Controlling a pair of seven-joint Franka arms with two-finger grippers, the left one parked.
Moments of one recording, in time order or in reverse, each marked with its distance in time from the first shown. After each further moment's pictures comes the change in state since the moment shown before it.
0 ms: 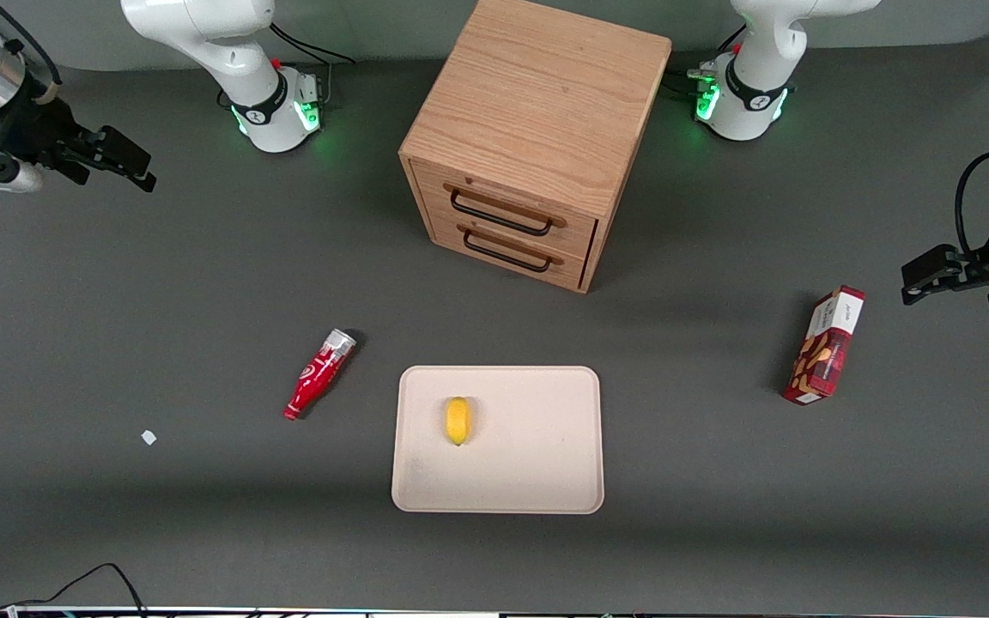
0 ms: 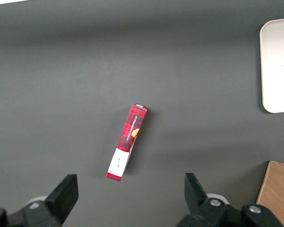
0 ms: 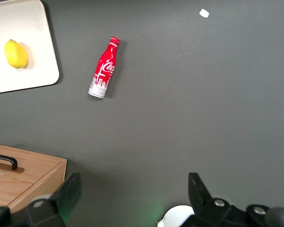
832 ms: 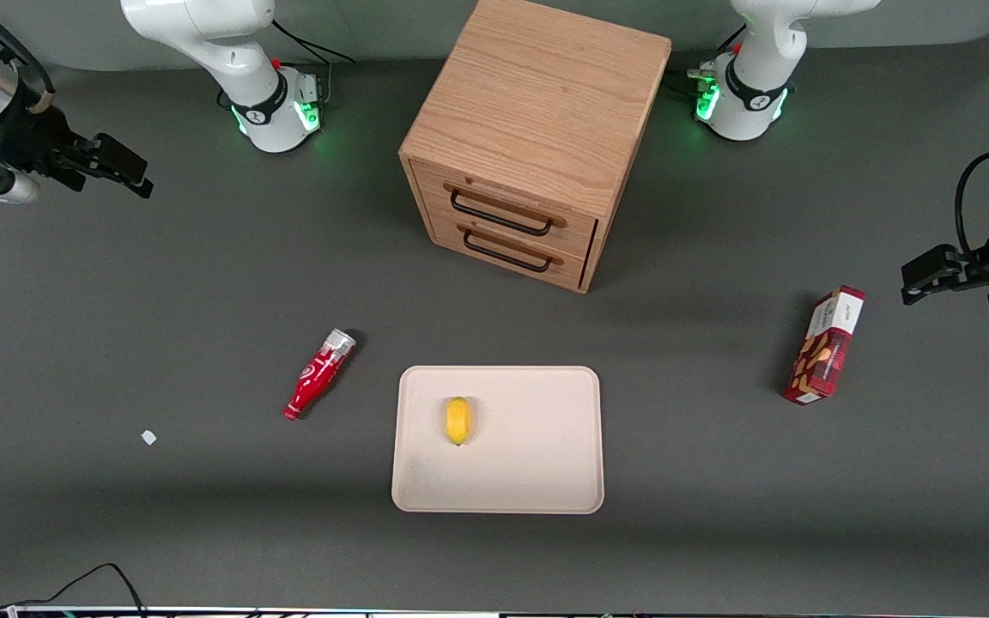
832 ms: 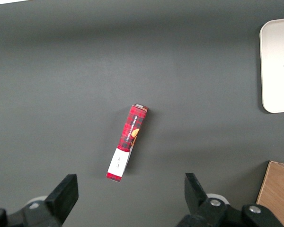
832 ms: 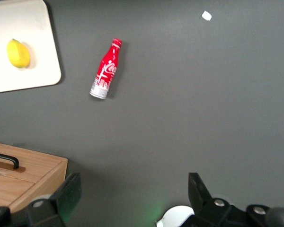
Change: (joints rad) arm 0.008 0.050 0.006 0.075 0.000 -0.019 -0.009
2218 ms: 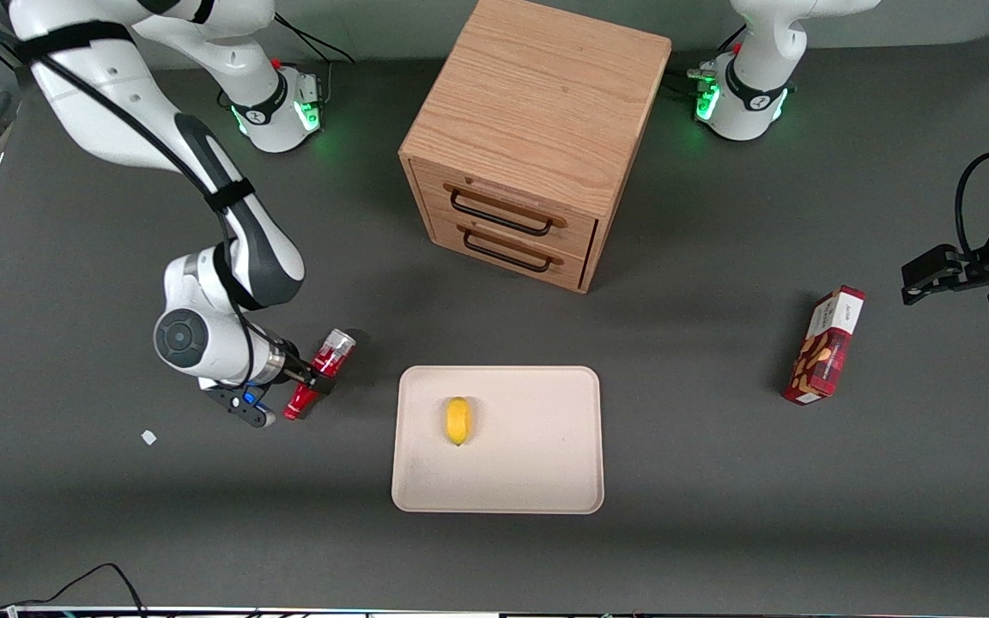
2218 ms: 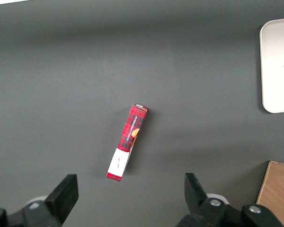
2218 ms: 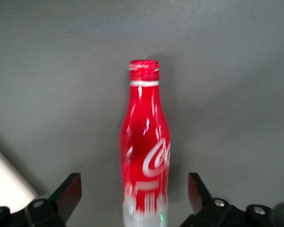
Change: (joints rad) arm 0.005 0.774 0.132 -0.096 -0.032 0.804 0.526
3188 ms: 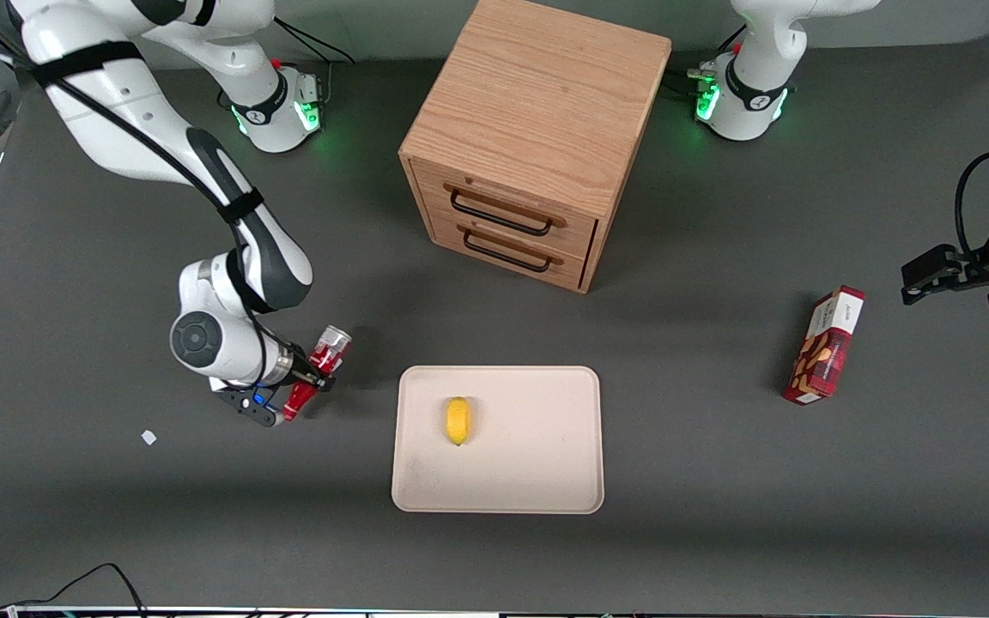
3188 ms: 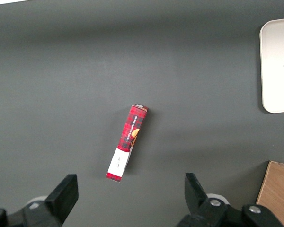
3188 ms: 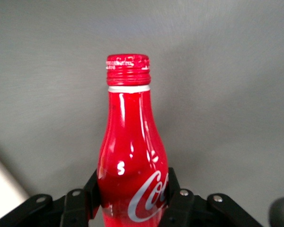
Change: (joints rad) arm 0.004 -0.030 0.007 0.051 -0.018 -0.100 -0.062
